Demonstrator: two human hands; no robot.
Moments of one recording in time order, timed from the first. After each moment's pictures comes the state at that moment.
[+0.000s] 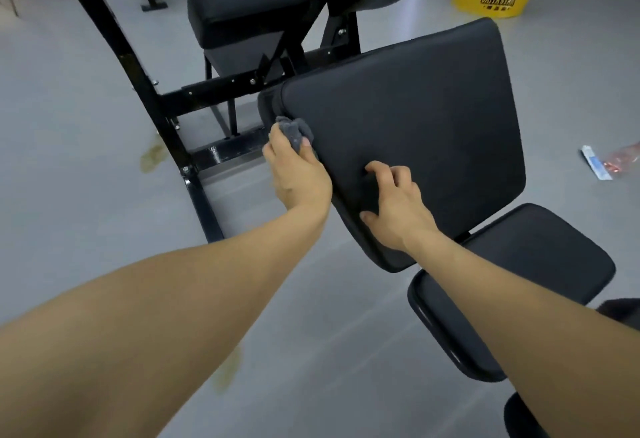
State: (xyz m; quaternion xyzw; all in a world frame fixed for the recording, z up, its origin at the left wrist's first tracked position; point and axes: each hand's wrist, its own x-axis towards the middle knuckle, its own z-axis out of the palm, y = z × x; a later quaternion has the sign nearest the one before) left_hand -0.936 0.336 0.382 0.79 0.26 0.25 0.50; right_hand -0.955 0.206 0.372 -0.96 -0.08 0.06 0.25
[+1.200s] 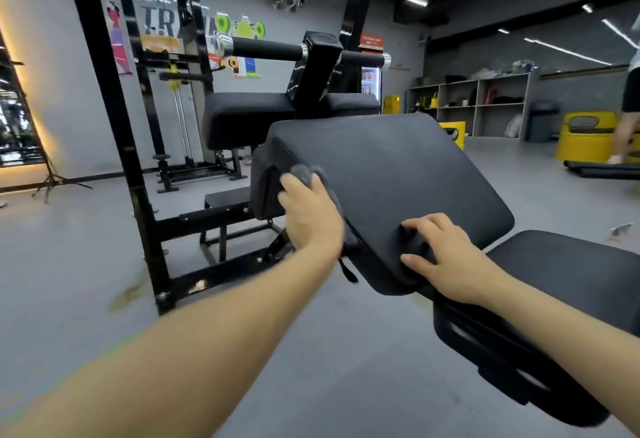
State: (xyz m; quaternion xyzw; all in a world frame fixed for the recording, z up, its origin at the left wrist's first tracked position) left_hand -0.955 0.310 0.307 0.78 0.16 0.36 0.49; right_hand -0.993 0.140 0.274 -0.95 -0.15 -0.16 0.23
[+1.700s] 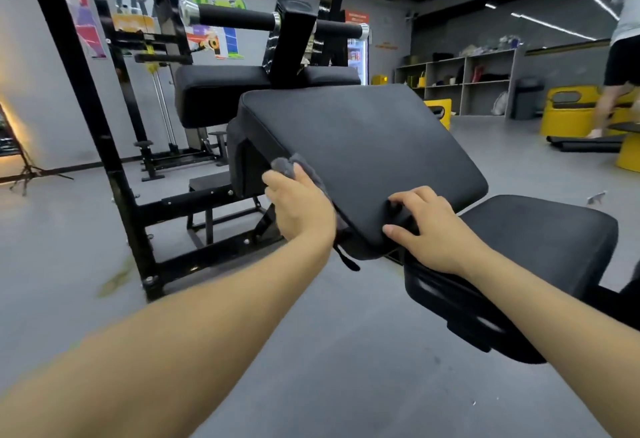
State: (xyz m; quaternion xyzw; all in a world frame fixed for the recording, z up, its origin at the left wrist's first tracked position) left_hand -0.961 0.284 0.277 0.74 0.20 0.35 0.54; right_hand -0.998 0.125 0.256 -0.94 -0.14 -0.19 0.25
